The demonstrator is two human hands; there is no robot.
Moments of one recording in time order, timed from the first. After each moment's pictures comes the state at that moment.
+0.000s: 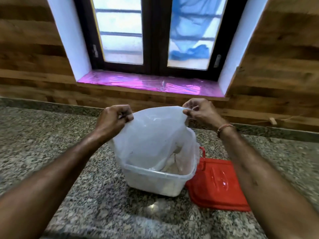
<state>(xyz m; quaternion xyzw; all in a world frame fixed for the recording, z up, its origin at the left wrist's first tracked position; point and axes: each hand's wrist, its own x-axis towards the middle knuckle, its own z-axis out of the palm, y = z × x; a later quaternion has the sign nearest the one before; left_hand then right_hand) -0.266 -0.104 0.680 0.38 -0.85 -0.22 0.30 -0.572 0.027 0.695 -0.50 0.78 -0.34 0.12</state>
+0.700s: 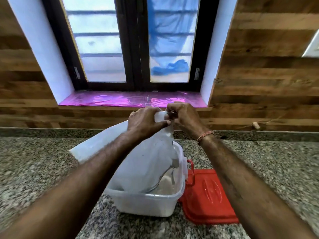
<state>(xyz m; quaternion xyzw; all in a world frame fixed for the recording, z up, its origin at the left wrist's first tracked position) -0.408 -0.061 0.735 0.32 -0.91 -0.10 0.23 -0.572 0.016 0.720 -0.62 0.70 -0.33 -0.11</state>
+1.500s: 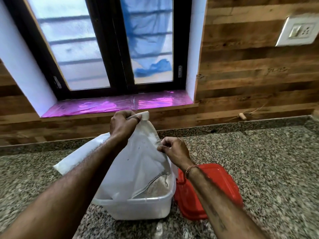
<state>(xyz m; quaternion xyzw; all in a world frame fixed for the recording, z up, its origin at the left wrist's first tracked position) -0.421 -0.081 0.710 0.43 -0.74 -0.37 0.36 -0.554 0.057 0.599 -0.40 0.78 -0.46 0.13</state>
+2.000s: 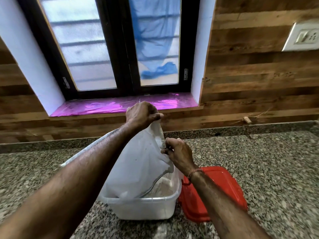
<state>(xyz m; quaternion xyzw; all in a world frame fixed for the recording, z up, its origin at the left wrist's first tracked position) -0.443 -0.084 0.750 0.32 -0.91 -0.15 0.23 -0.542 0.056 0.600 -0.48 0.79 -0.38 -0.02</state>
